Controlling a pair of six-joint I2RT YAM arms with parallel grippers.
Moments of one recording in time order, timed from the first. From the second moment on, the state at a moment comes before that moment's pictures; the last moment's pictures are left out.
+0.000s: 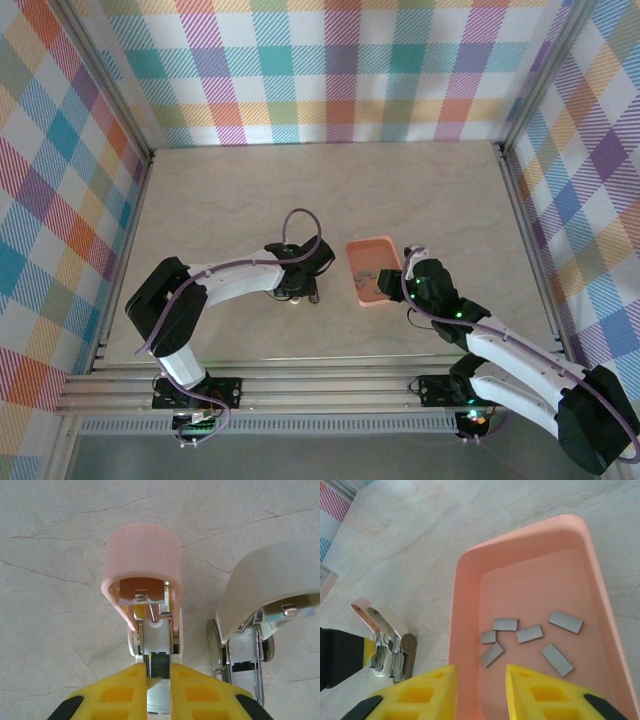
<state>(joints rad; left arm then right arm) -0.84 1.70 1.07 -0.72 -0.29 -0.81 0.62 0.88 0.35 -0.02 0.01 0.62</state>
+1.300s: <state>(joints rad) -0.84 1.70 1.07 -0.71 -0.31 -0.81 0.62 0.84 0.32 -0.03 0.01 0.64</state>
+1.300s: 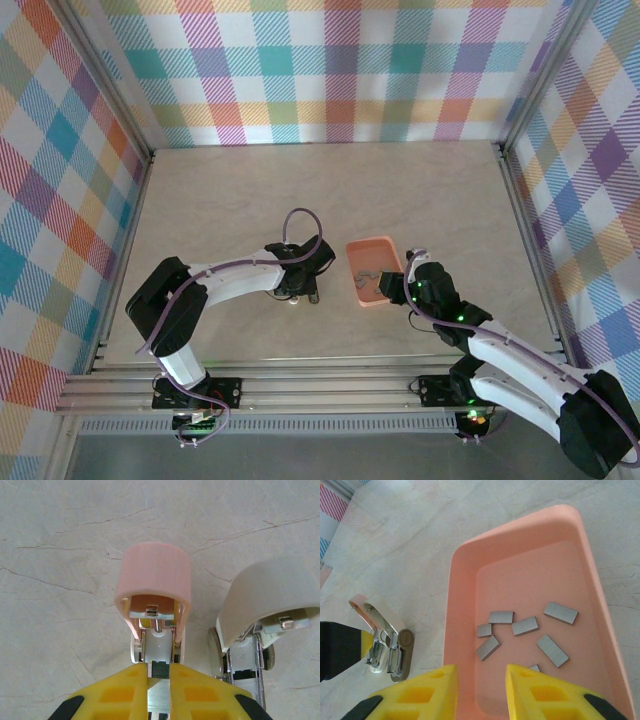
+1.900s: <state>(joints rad) -0.84 1.70 1.07 -0.71 -0.31 -0.79 0.62 0.83 0.32 -0.03 0.01 0.65</state>
